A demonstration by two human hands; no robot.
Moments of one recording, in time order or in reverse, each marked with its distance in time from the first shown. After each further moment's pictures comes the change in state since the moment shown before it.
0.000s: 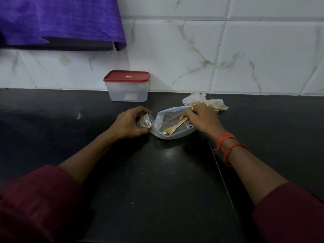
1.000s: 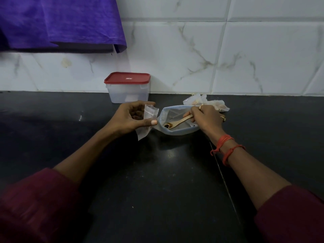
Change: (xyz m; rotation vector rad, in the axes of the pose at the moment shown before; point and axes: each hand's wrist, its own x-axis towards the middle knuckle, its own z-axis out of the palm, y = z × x) left_hand -0.008 0.020 -0.016 -0.435 0.071 0.084; right_hand 0.002 -0.001 0.002 0.206 0.141 0.228
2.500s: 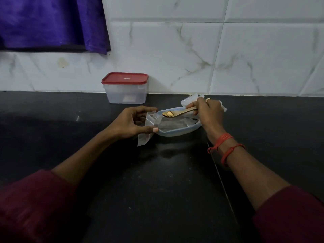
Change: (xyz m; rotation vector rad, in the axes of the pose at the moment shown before) left_hand 0.000 -0.002 0.008 0.041 -0.124 -0.057; right_hand -0.008 -0.015 -0.009 0.360 0.198 -0.024
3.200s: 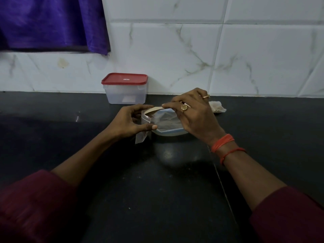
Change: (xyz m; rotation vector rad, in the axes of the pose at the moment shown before) left_hand 0.000 -0.002 0.001 0.080 0.142 0.081; right_hand 0.000 0.006 0.004 -0.598 0.007 -1.336
